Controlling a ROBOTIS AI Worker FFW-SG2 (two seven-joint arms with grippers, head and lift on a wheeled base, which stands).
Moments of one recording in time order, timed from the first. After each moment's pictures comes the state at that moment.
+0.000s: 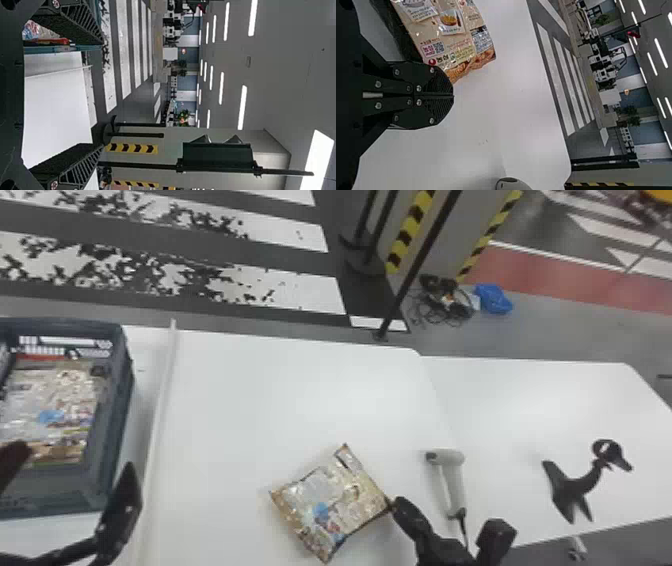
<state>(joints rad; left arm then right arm) 0.86 0.09 -0.10 -2.15 -0.02 -0.30 -0.16 0.59 -0.21 -0.26 -1.47 -0.47 -0.06 0.45</state>
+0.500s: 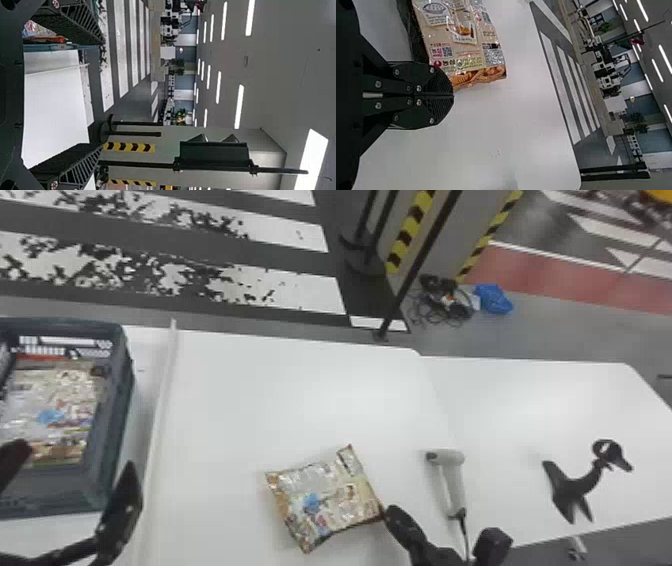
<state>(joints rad) 0.86 0.09 -0.11 -2.15 -0.01 -0.32 -0.17 0.62 -0.20 -0.24 -1.48 -0.48 -0.07 0.48</state>
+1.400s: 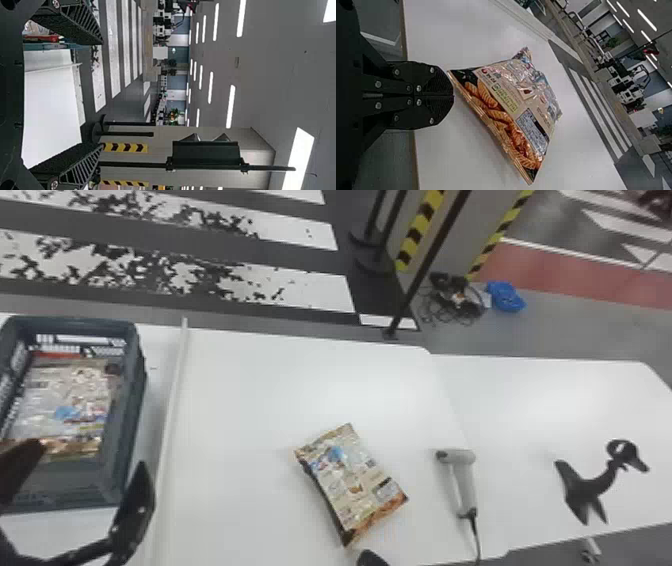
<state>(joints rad) 0.87 0.08 -0.11 -2.11 -0.01 -0.41 -0.17 0.76 -0.19 -0.11 -1.52 -0.58 -0.08 0.55</state>
